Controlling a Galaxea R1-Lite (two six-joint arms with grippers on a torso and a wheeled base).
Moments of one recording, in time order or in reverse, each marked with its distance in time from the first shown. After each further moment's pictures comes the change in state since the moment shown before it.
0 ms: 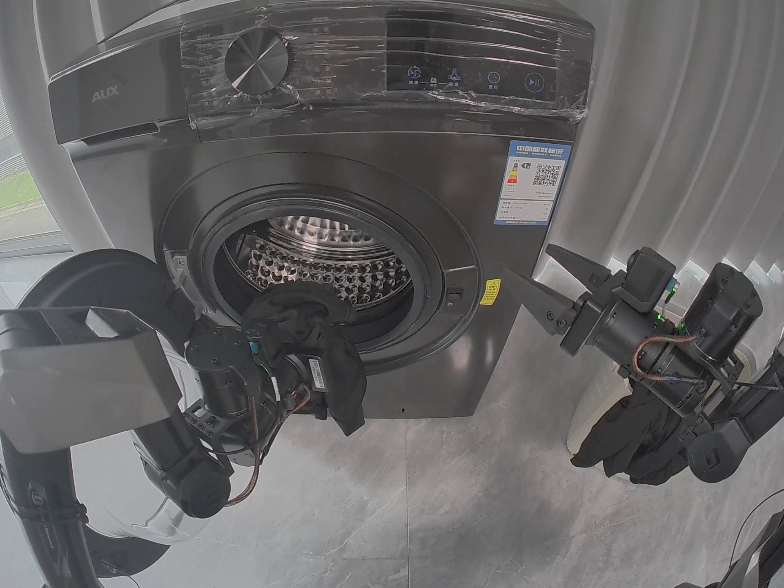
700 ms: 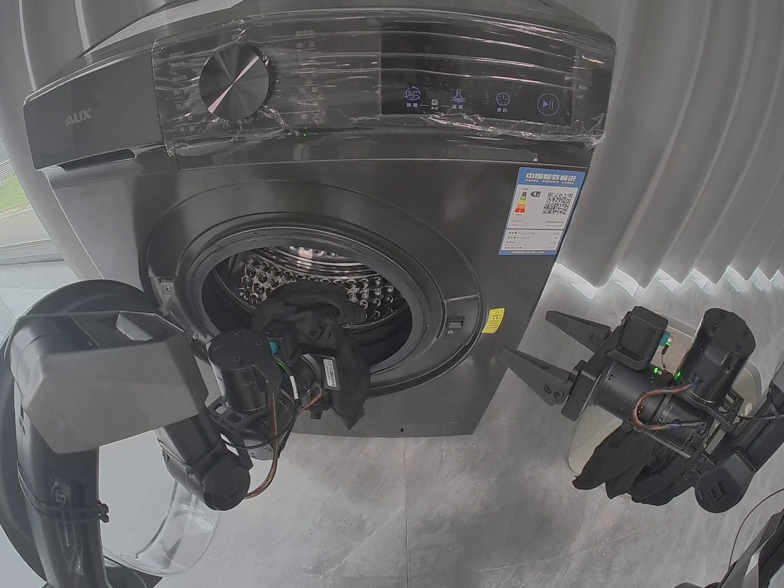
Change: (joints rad) left arm 0.002 0.092 -0.097 0.000 0.000 0.052; right arm 0.020 0.003 0.177 0.010 0.000 -0.052
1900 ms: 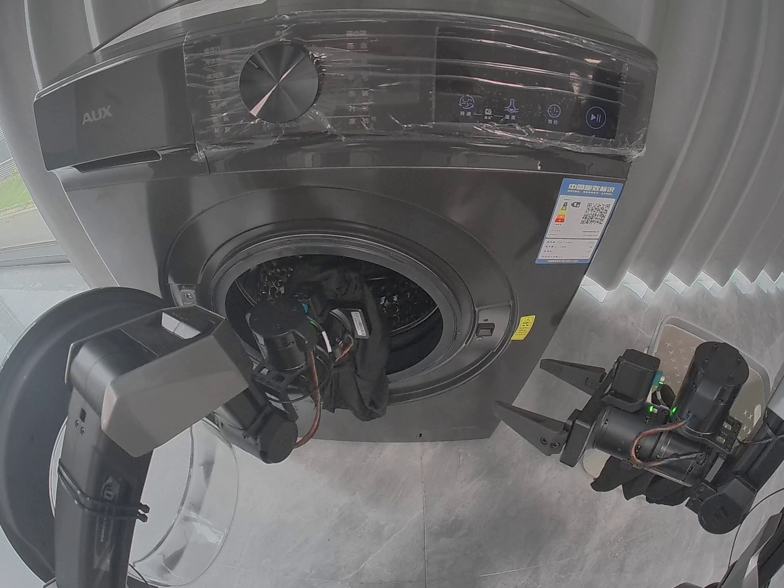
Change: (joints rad) left arm 0.023 0.197 -0.435 0.048 -0.032 -0.053; right arm 0.040 0.010 0.117 0.001 0.001 -0.010
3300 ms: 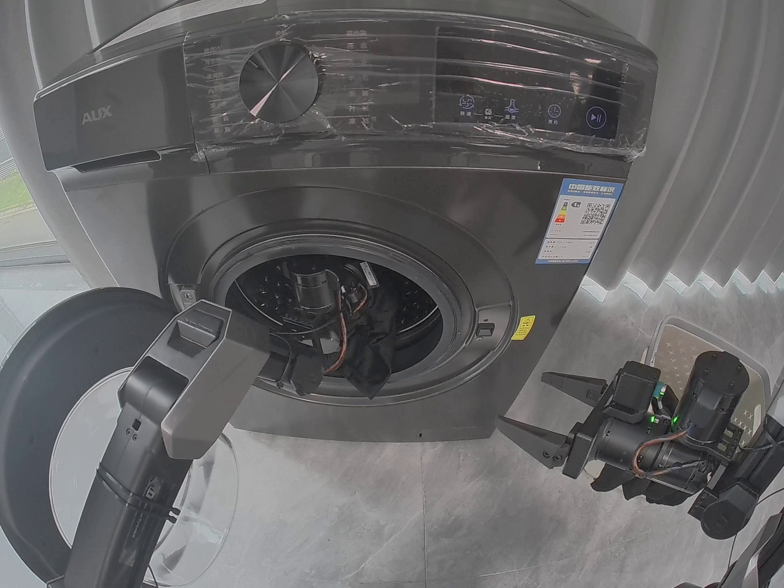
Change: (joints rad) left arm 0.057 0.238 -0.716 0.513 0.027 -0.196; right arm 0.006 0.001 0.042 -0.008 0.004 -0.001
